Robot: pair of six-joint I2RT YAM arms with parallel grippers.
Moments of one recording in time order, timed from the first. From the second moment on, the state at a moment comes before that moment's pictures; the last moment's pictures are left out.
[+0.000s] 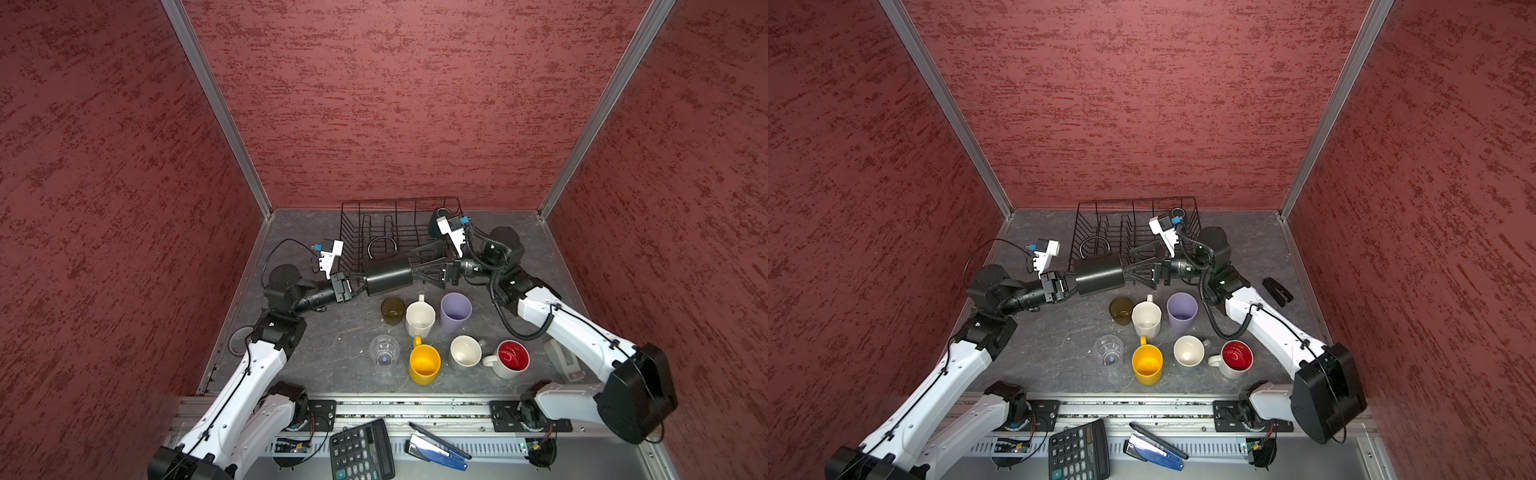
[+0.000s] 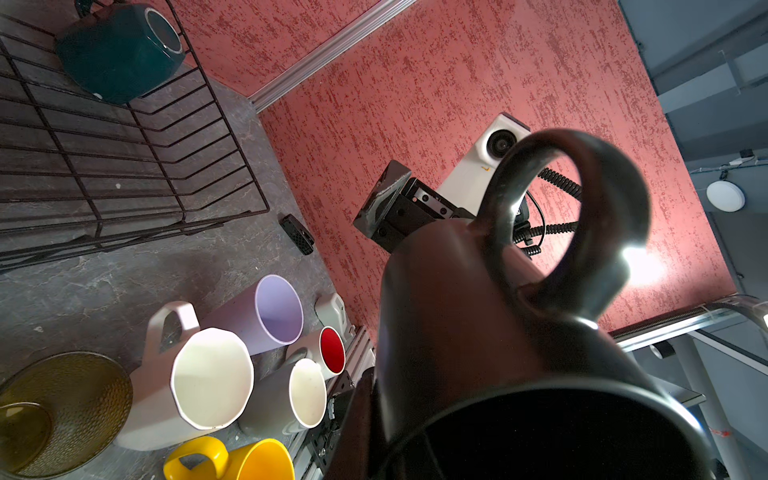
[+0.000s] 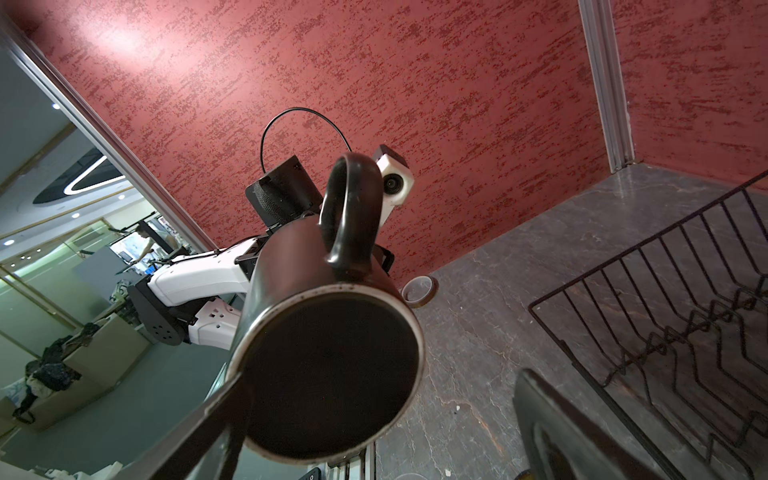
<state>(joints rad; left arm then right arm) -0.24 0.84 0.64 0.21 0.96 -1.07 0.50 1.32 0.99 0.37 -1.01 0.55</state>
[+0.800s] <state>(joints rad) -0.19 0.98 0.63 0.49 1.07 -1.21 0.44 1.36 0.91 0.89 -1.10 0.86</state>
